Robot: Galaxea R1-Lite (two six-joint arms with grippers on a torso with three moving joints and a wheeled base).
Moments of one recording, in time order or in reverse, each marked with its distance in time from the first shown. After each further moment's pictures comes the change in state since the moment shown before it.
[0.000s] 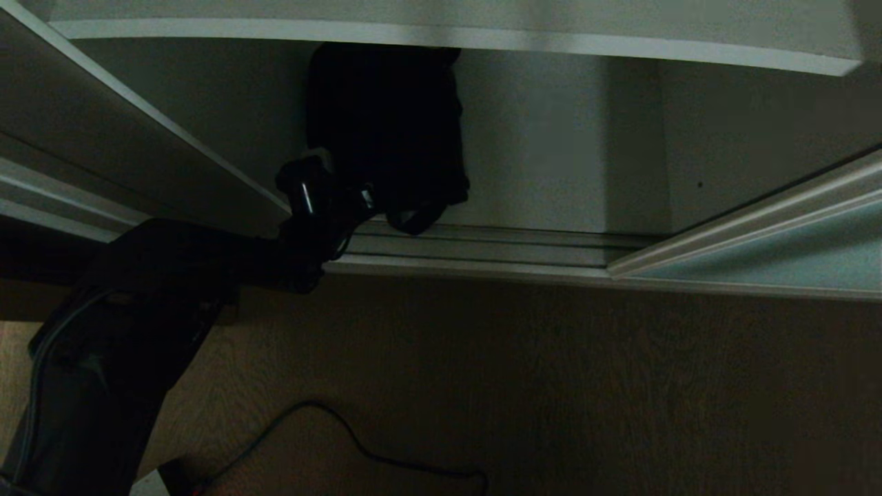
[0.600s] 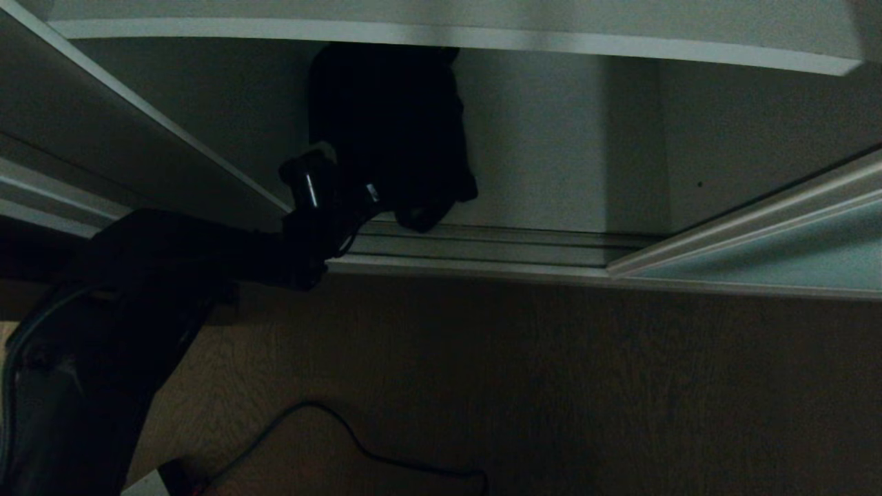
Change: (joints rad) left arm -0.036 -0.069 0.056 0.031 0.001 -0.085; right arm 0.000 0.000 0.000 0.000 0.000 0.000
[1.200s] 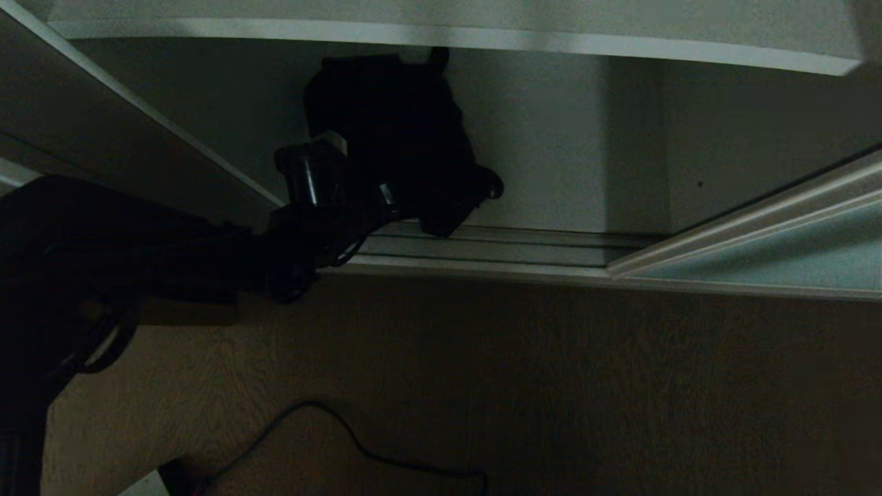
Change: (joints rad) left arm -0.111 -0.262 0.327 0.018 0.015 -0.014; right arm 0.000 0.000 0.000 0.000 0.000 0.000
